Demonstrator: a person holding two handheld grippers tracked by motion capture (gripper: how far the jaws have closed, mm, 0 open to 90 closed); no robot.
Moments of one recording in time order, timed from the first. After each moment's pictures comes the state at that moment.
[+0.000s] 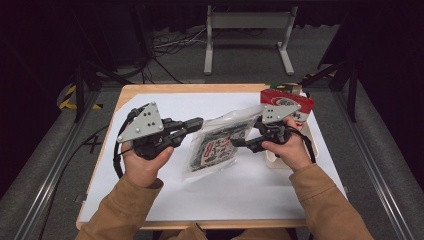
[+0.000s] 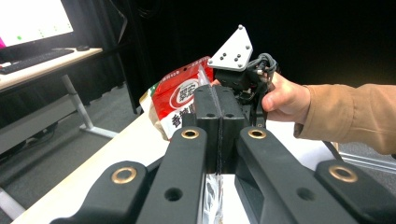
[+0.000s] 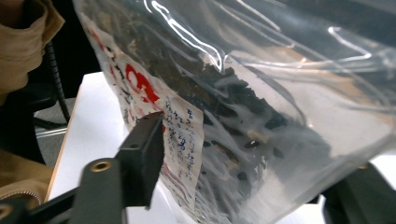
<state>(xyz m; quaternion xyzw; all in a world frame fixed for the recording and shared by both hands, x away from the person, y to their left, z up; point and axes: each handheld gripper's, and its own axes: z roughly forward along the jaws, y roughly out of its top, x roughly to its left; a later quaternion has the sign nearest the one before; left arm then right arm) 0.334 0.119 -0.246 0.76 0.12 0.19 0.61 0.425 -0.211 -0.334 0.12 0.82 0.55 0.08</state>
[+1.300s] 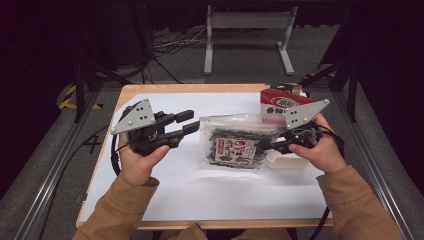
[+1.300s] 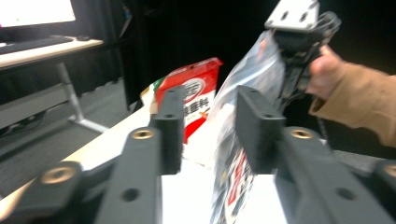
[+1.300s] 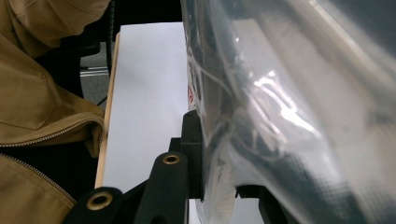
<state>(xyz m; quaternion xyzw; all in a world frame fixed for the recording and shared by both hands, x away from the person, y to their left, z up) 0.348 0.132 -0.256 0.74 0.17 0.16 0.63 0.383 -0.252 -0.275 0.07 0.88 0.46 0.07</state>
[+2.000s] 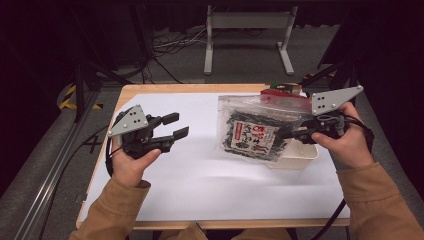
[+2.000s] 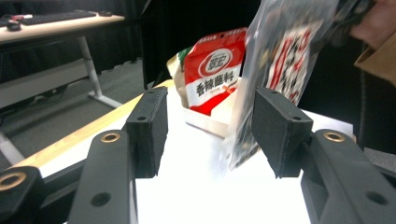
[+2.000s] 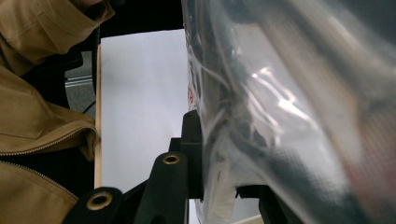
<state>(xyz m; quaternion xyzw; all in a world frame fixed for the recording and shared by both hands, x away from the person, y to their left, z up) 0.358 0.155 -0.284 0.75 0.21 0.17 0.60 0.374 -0.288 -0.233 0.12 0.88 0.46 0.10</state>
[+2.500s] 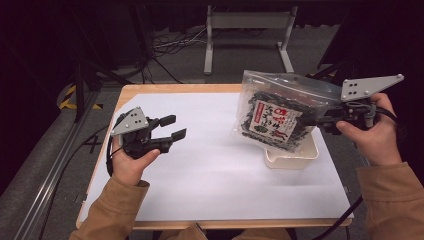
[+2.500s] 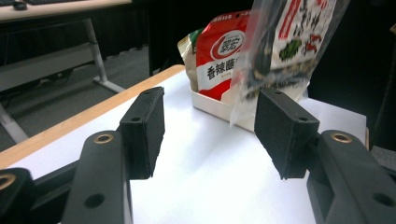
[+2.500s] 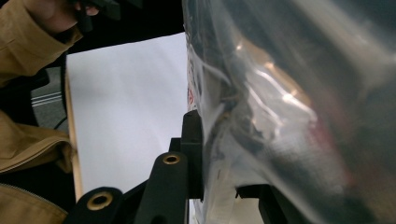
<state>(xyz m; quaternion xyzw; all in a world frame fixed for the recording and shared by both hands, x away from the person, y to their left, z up) 0.368 0.159 -0.299 0.76 0.23 0.16 0.58 0.367 -0.328 -0.202 0.19 0.85 0.46 0.15</state>
